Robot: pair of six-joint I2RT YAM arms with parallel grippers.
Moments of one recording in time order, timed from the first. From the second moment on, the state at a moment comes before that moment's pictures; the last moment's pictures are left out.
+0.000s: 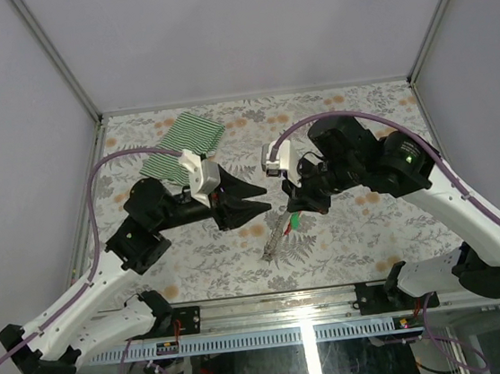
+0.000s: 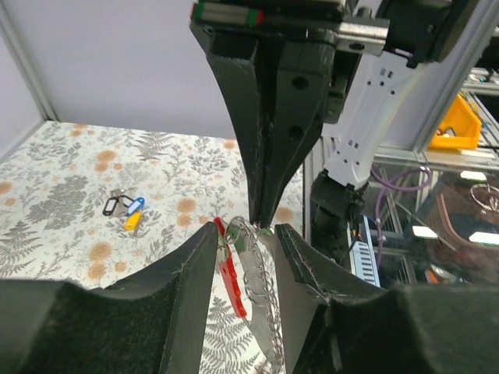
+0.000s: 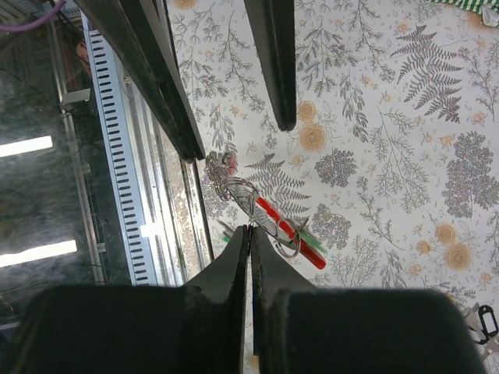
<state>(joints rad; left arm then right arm) -0.80 0.88 0.91 0.14 0.62 -0.14 0.92 1.30 1.74 -1.22 -0.35 -0.31</state>
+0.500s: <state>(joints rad) -0.80 0.99 0.98 0.04 0.78 -0.07 0.93 1.30 1.75 -1.23 -0.39 -0.33</state>
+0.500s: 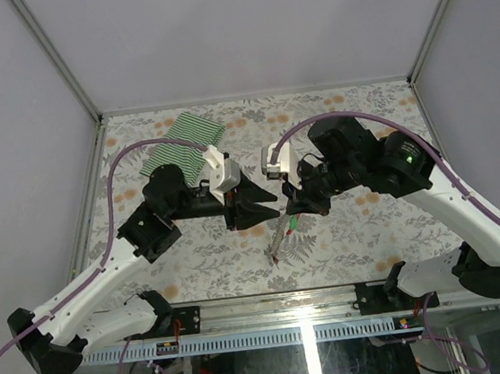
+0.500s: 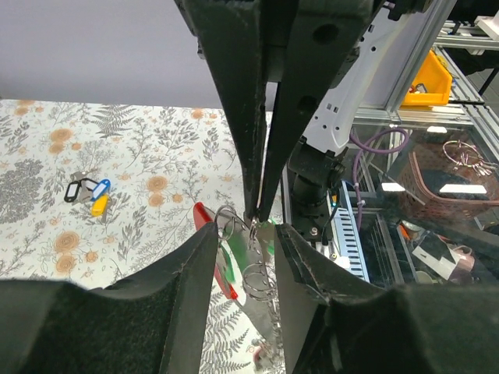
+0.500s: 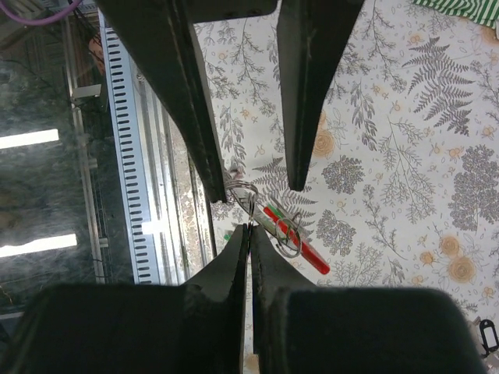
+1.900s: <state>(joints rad) -0.84 0.99 1.01 -0.02 0.72 -0.01 0.94 1.23 1.69 -1.09 -0.31 -0.25</state>
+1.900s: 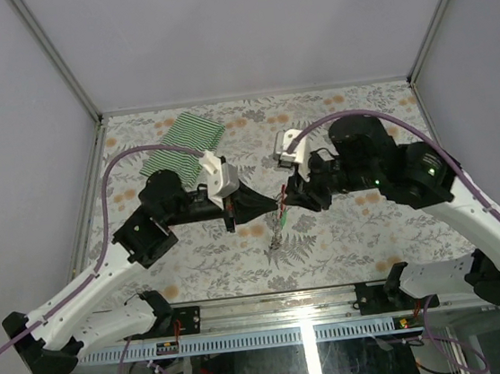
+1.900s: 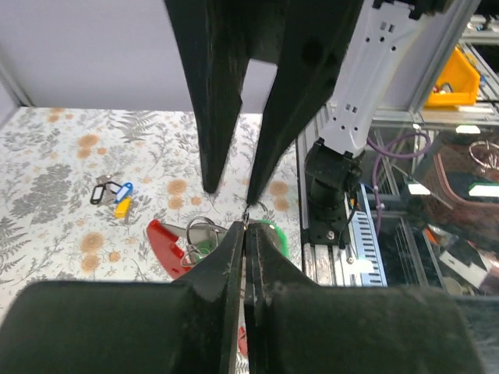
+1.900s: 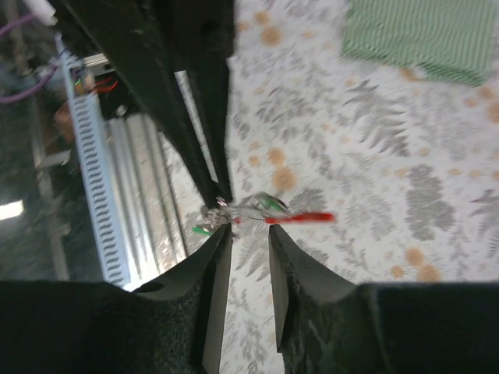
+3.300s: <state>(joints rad) -0.72 0.91 0.68 0.80 0.44 -0.51 0.61 0.95 1.11 -0.09 -0.50 0.77</state>
